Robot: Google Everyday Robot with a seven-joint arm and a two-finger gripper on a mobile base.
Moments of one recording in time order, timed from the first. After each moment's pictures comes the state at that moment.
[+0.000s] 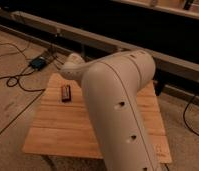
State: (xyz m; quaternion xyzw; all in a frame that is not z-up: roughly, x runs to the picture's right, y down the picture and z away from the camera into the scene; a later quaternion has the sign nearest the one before) arm -0.014 0.020 0.884 -0.06 0.29 0.58 0.76
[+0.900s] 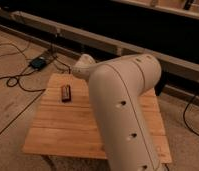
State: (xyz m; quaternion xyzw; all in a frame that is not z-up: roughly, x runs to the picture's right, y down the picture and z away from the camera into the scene) arm 0.038 0.030 0.898 -0.06 0.34 0.61 0.71
